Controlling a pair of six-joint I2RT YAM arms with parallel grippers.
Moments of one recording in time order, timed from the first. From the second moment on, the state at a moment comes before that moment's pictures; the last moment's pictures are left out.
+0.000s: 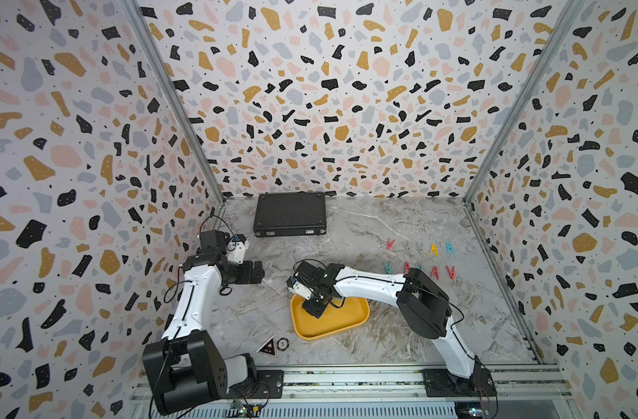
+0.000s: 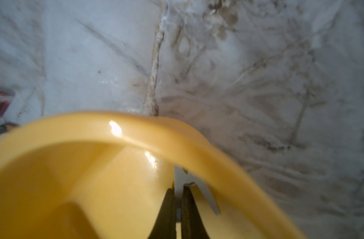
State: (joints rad) left arm 0.25 1.28 0.98 -0.86 0.30 0.23; right arm 1.11 2.18 1.68 -0.76 -0.13 0.02
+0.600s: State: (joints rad) left arm 0.25 1.29 0.98 -0.90 0.47 0.28; right arm 1.01 1.69 1.47 -0.78 -0.11 0.12
